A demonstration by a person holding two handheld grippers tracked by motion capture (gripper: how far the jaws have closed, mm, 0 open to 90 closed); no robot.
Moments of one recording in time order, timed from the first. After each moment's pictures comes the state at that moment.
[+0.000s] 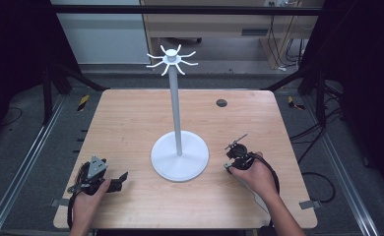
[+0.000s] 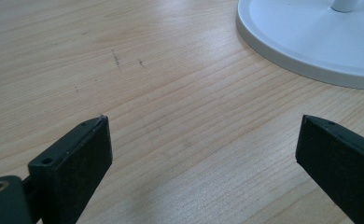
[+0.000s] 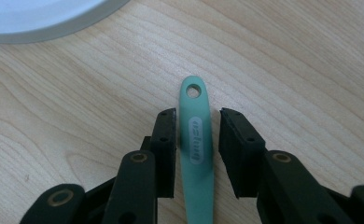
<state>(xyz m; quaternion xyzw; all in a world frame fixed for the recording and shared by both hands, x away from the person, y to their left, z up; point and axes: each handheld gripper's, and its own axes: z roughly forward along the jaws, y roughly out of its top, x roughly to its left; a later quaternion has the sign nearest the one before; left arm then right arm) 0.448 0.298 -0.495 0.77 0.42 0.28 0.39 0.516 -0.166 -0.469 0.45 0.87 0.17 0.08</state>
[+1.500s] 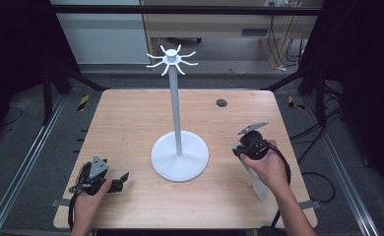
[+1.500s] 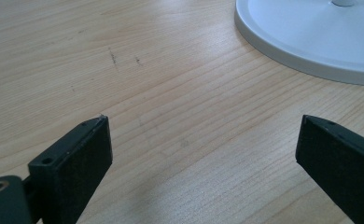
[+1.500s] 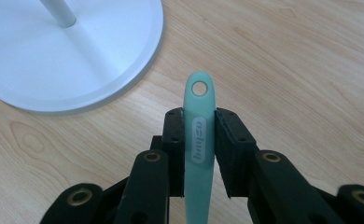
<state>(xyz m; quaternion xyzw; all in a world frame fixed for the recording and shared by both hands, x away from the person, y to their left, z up) 0.448 0.295 -0.496 0.78 0.42 0.28 0.38 0.512 -0.192 -0.407 0.44 0.84 0.28 0.15</state>
